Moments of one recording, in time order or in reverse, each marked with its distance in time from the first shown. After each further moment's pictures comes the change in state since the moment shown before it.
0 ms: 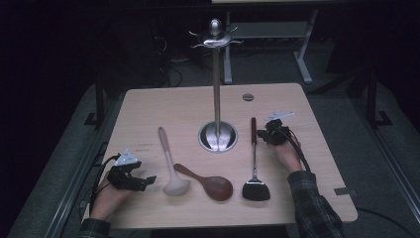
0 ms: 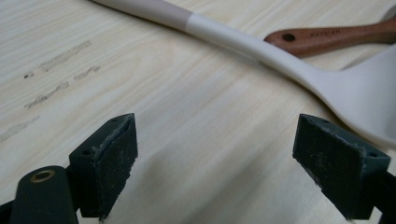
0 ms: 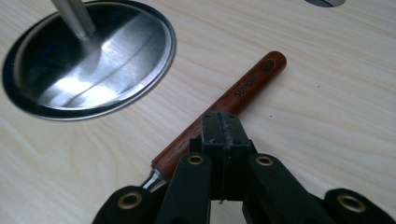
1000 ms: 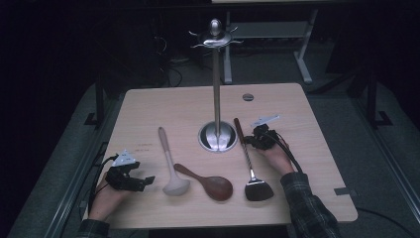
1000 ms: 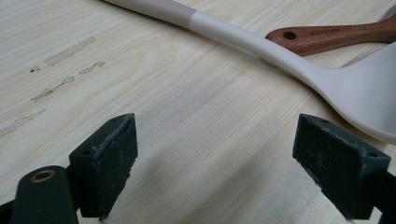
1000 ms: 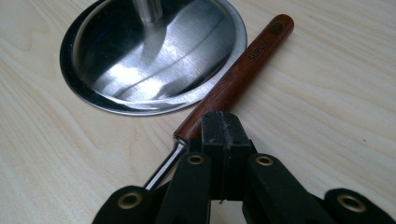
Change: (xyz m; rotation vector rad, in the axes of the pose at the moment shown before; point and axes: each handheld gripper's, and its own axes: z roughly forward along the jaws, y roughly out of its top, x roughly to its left) left arm 0.002 -0.001 -0.001 -0.007 -0.007 -0.011; right arm 0.031 0.003 0.018 0.043 0.113 -0.089
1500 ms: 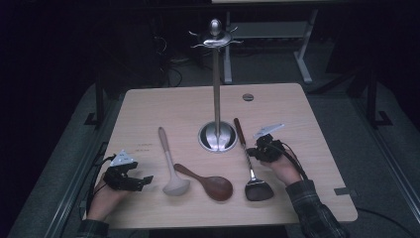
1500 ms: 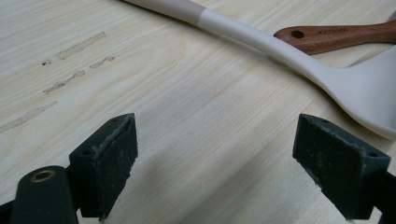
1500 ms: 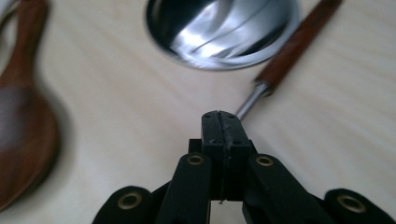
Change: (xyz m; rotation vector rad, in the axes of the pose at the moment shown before) left arm 0.003 -0.003 -0.003 0.000 0.011 -0.023; right arm 0.043 -0.014 -0.048 0.069 0.062 -0.027
